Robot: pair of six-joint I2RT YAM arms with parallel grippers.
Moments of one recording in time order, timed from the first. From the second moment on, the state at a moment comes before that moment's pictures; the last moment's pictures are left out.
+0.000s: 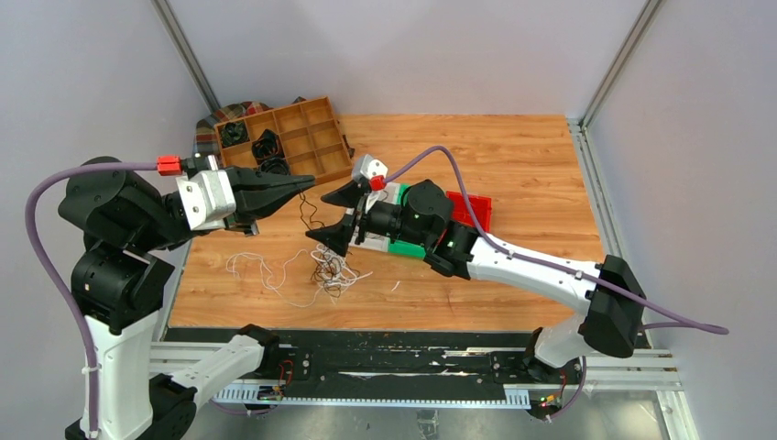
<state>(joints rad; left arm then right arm) -0.38 0.94 1.77 -0.69 0.86 0.36 1.07 1.47 1.17 0.44 -0.28 0.11</state>
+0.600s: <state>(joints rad) -0.38 0.97 1.88 -0.69 0.87 0.35 1.08 1.52 1.05 0.54 -0.30 0.17</state>
